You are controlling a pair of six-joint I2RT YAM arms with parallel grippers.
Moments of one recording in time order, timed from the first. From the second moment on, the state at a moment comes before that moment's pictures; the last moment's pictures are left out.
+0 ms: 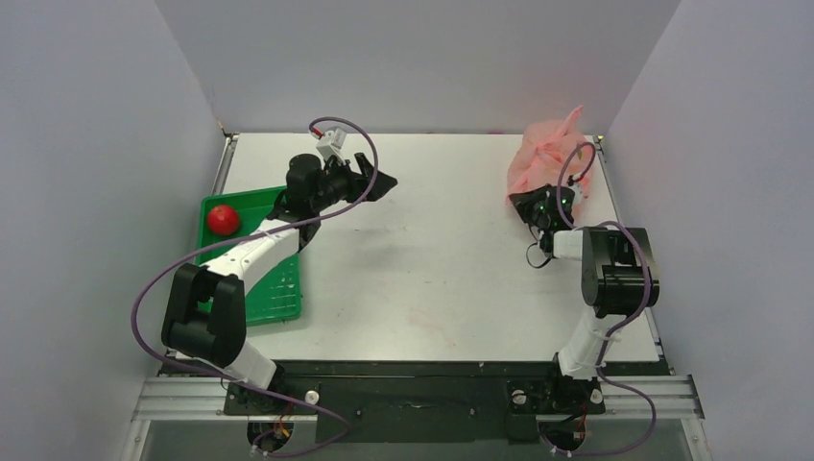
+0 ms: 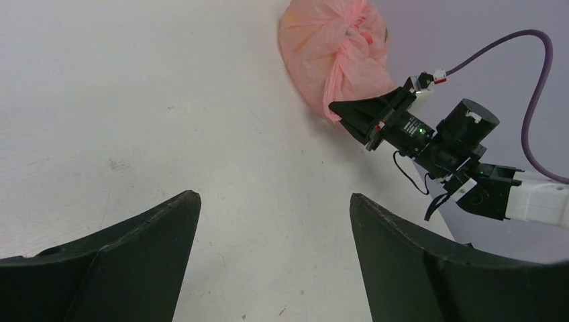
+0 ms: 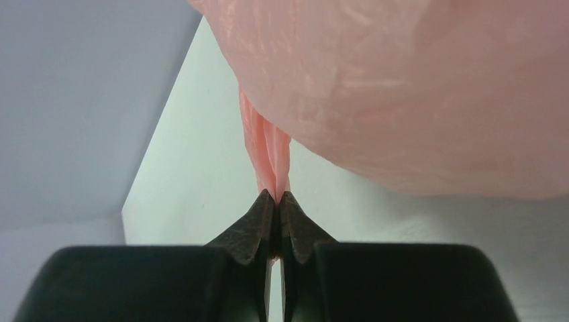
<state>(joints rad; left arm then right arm) -0.34 1.56 1.03 0.34 0.43 -0.60 -0.04 1.86 0.88 0.54 -0.09 0.99</state>
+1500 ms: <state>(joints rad) -0.73 2.04 1.63 -0.05 0.13 -0.34 -0.07 1.17 0.45 0.25 -0.16 0.71</state>
